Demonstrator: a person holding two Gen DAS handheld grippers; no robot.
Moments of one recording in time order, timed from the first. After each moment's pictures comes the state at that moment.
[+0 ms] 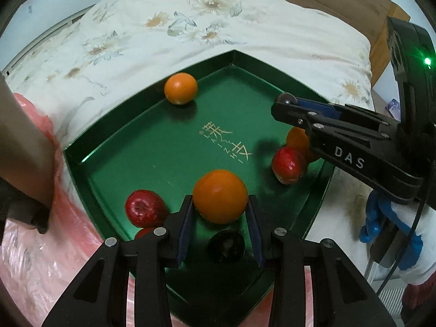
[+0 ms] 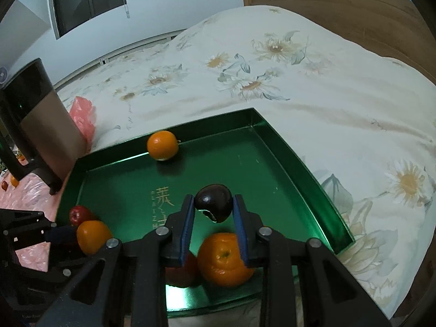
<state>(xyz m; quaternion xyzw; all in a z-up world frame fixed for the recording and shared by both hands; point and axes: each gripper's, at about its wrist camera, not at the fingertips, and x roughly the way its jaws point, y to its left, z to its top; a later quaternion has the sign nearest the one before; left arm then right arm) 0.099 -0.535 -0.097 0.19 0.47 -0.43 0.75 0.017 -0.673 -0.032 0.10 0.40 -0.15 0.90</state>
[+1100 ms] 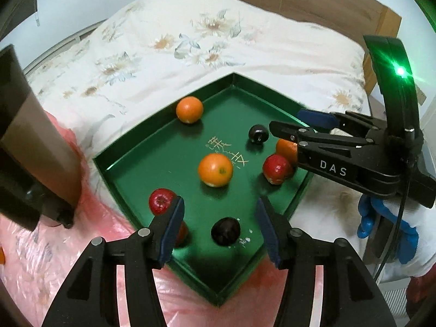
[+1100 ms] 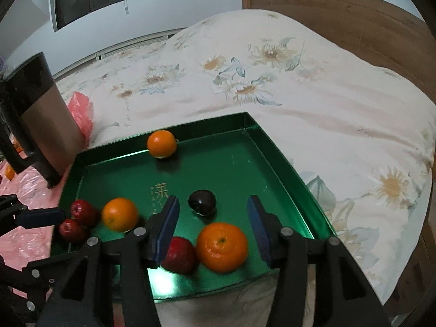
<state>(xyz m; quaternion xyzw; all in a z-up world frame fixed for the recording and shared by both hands) 0.077 -0.507 -0.053 0.18 0.43 -0.42 0.78 0.006 -0.660 -0.012 0.08 0.40 -0.17 0.90</state>
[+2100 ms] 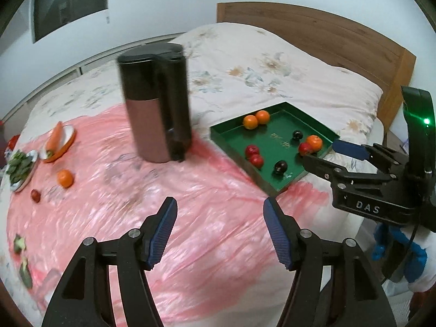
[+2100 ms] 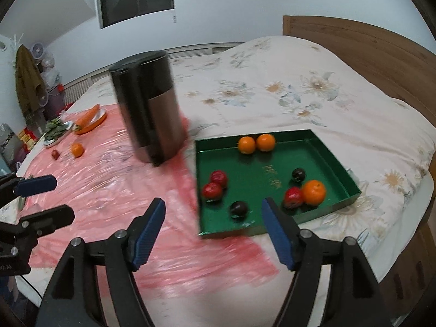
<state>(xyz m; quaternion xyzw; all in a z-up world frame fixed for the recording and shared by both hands) 0.004 -0.298 0.025 0.12 0.38 -0.31 0.86 -0.068 -0.477 0.061 0.05 0.38 -0.09 0.92</state>
